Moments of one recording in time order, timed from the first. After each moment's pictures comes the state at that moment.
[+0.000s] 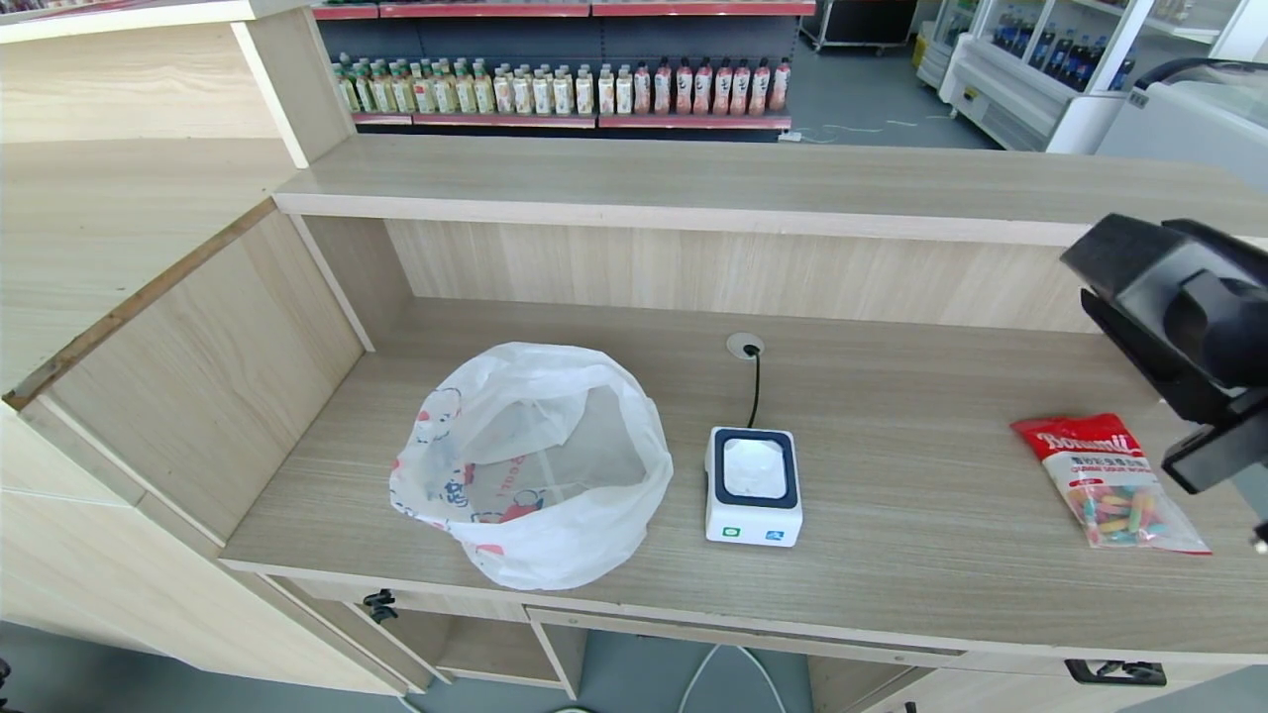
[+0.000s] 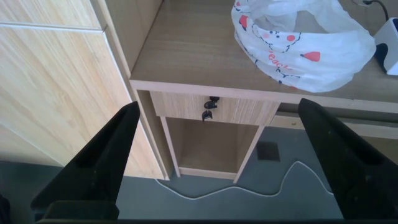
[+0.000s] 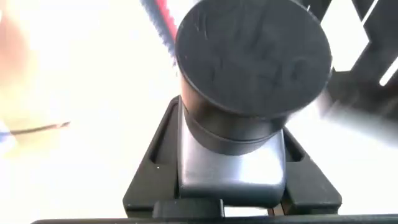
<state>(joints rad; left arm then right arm) 0.00 0.00 0.00 0.00 -0.01 0.00 0.49 1.16 -0.36 -1.20 -0.05 -1.21</state>
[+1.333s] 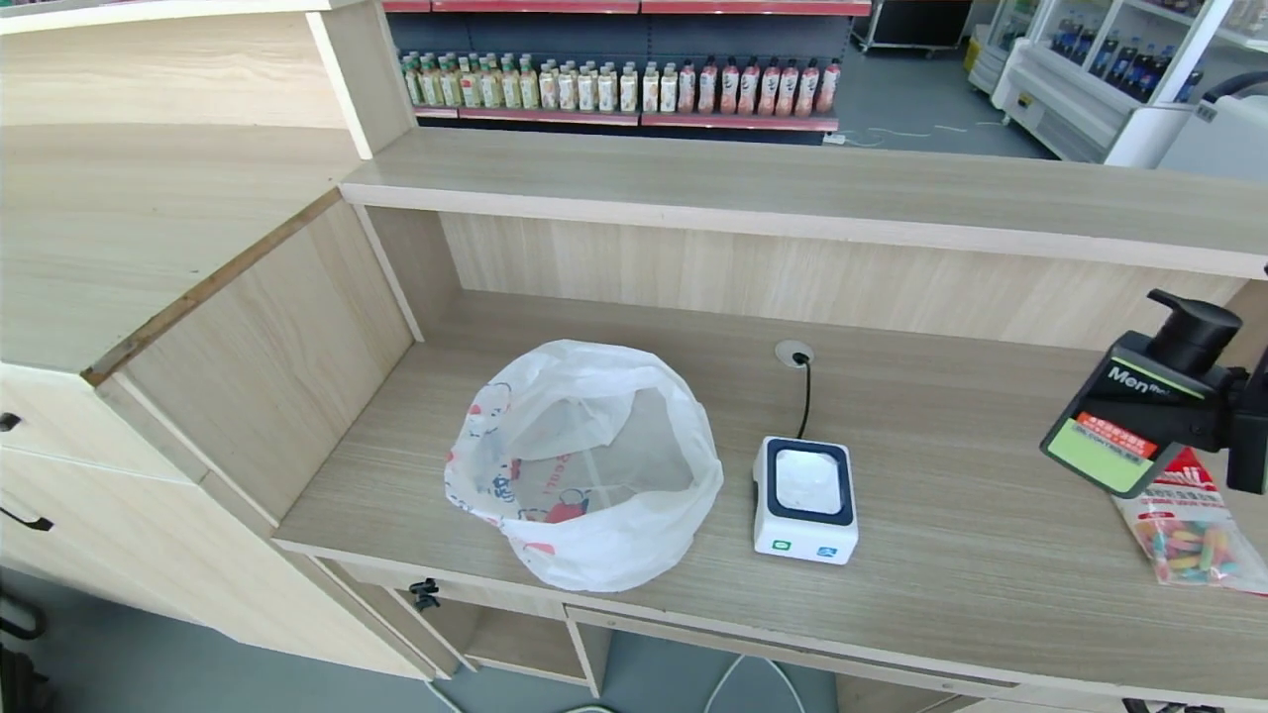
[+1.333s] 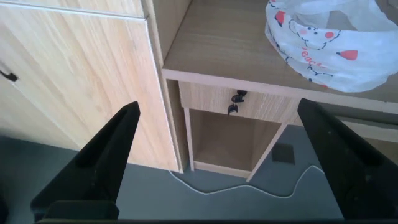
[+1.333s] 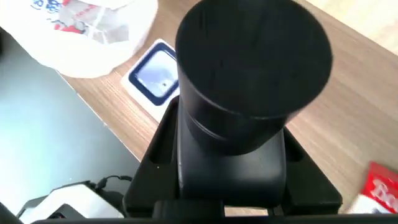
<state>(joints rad) 0.00 0.00 0.00 0.00 -0.01 0.00 -0.25 1.31 -0.87 0.01 0.74 -0.48</state>
